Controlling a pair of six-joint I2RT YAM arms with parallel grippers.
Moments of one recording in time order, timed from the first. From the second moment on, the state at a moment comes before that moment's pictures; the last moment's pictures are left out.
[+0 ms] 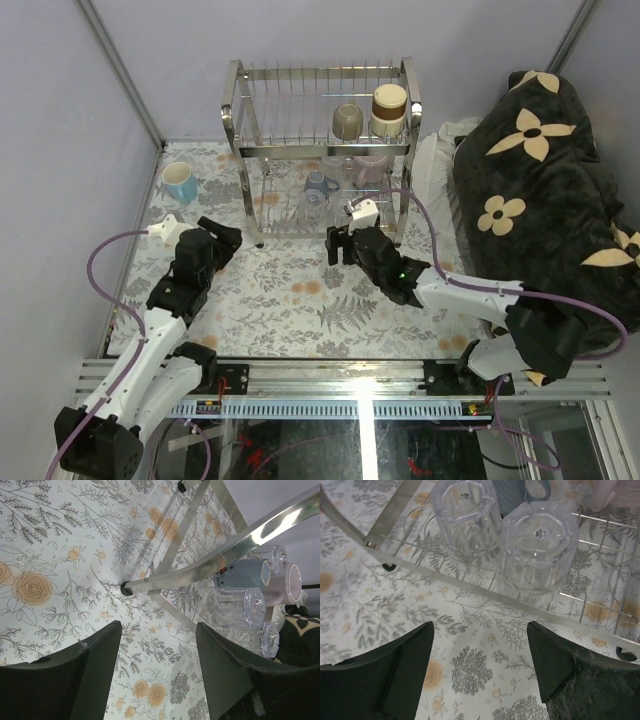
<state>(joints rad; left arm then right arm) -0.27 0.77 0.57 -0.28 -0.30 -1.00 0.90 1.38 0.73 0.27 0.38 0.31</state>
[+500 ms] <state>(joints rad) -0.40 0.66 0.53 -0.28 -0.32 -0.99 0.90 1.63 0.92 0.36 0.62 0.22</state>
